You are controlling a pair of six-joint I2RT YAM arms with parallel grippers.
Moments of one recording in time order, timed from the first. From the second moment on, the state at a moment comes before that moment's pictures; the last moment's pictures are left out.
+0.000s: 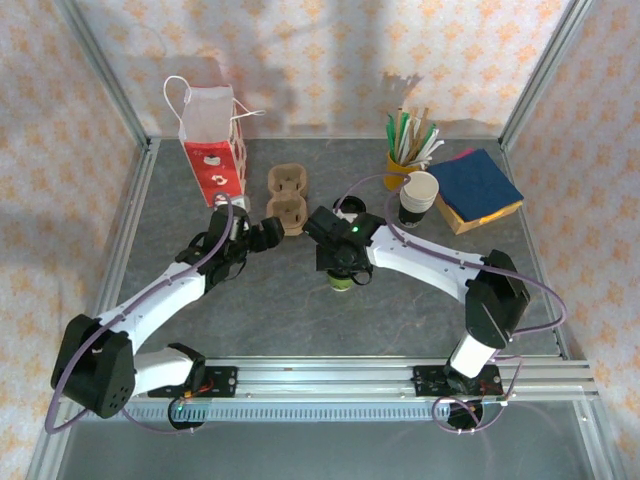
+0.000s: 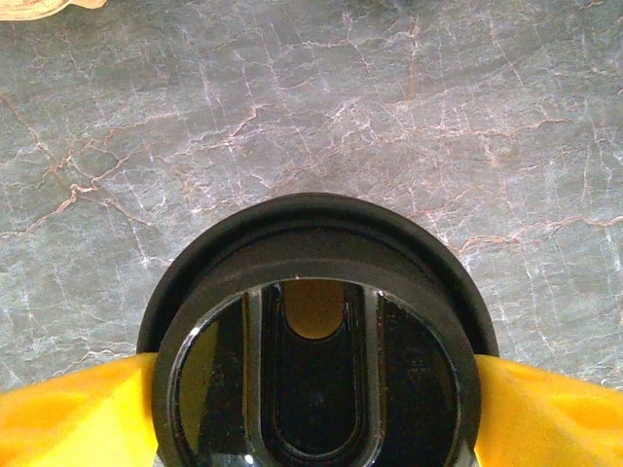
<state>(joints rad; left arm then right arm) -0.37 1.21 0.70 -0.15 -0.02 -0.64 0.91 1.68 1.36 -0.99 0.24 0.86</state>
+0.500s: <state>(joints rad) -0.36 1.19 0.70 -0.14 -0.01 -0.64 0.88 1.67 1.36 -0.99 0.24 0.84</state>
